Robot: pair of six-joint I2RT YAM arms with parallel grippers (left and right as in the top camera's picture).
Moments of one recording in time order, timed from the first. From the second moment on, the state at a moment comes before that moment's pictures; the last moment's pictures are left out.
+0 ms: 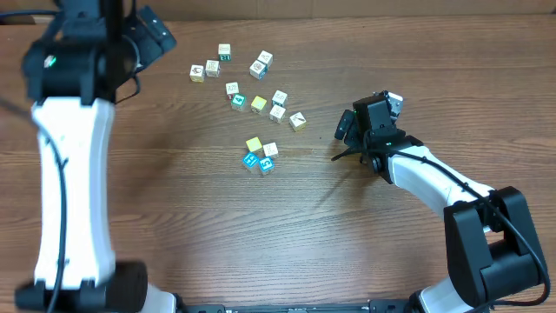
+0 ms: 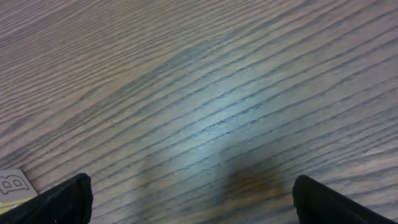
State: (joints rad) left arm -0.03 1.68 2.09 -1.22 -0.14 -0.65; right arm 0.30 1.73 0.94 -0.16 0.27 0.62
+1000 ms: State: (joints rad) left arm -0.03 1.43 1.59 -0.92 -0.07 -0.38; right arm 0.30 1.73 0.94 -0.16 0.27 0.62
